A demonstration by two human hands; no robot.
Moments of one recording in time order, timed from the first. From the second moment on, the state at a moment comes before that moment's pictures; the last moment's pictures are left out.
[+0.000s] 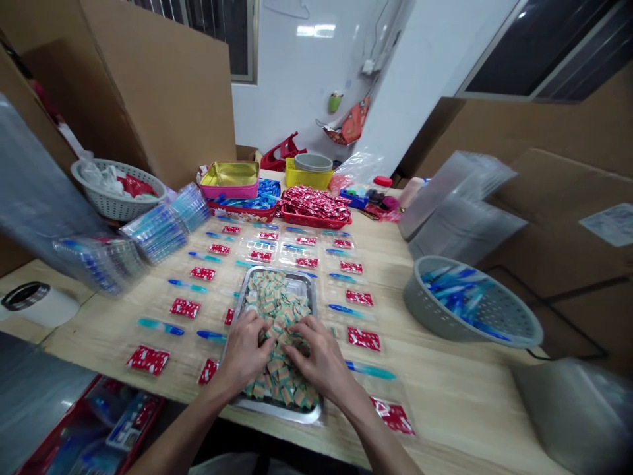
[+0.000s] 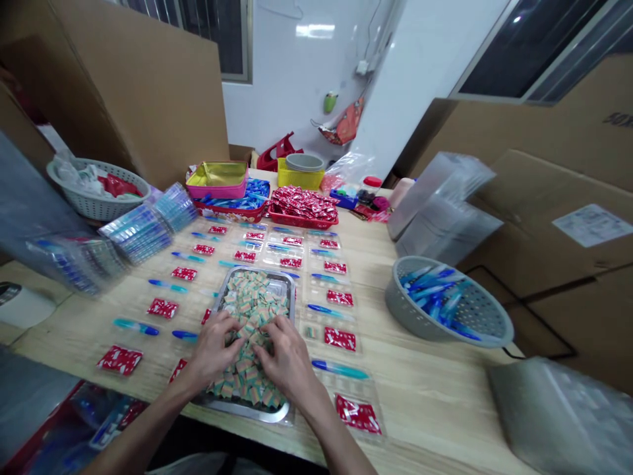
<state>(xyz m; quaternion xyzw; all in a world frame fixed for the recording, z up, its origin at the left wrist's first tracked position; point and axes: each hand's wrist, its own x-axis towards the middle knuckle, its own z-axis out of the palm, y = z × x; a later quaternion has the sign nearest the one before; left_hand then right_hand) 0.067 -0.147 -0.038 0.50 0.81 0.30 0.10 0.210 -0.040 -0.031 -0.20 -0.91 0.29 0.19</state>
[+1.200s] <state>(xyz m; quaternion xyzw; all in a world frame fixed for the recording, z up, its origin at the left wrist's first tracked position) 0.065 -0.168 -0.036 0.54 0.69 0.47 0.07 0.206 -0.050 -0.027 -0.21 -0.79 0.51 0.26</state>
